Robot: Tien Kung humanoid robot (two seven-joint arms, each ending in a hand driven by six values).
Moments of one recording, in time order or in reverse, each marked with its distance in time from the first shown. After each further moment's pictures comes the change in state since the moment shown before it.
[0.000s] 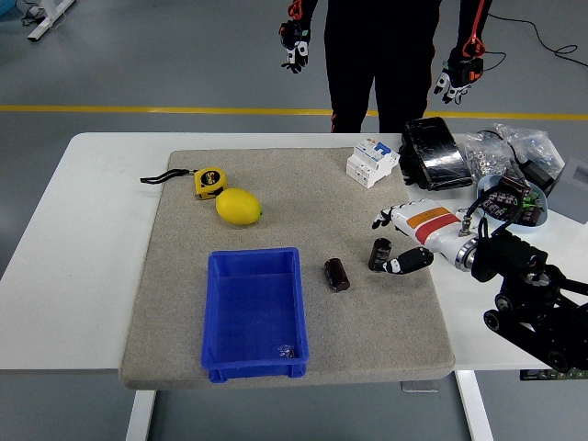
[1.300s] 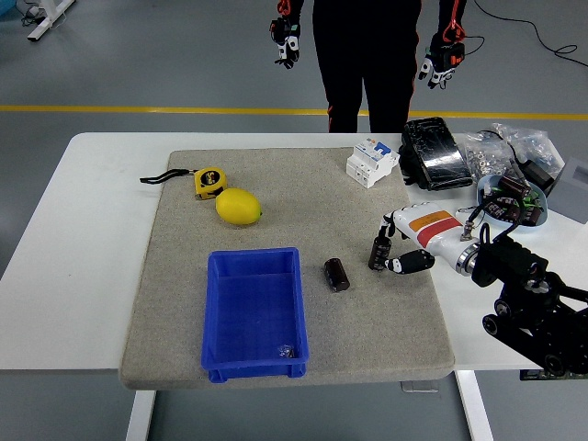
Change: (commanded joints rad) left arm 0.004 -0.002 -0.016 -0.002 0.032 -0.008 0.007; right arm -0.014 0.017 0.001 -0.028 0.004 -0.044 0.013
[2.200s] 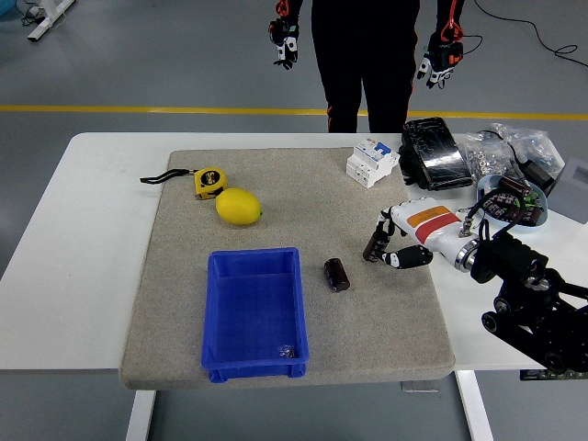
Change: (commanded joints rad) left arm -0.002 0.002 -0.003 0.001 0.003 -0.005 -0.002; right arm 0.006 -0.007 0.022 0.028 -0.018 -0.008 -0.003
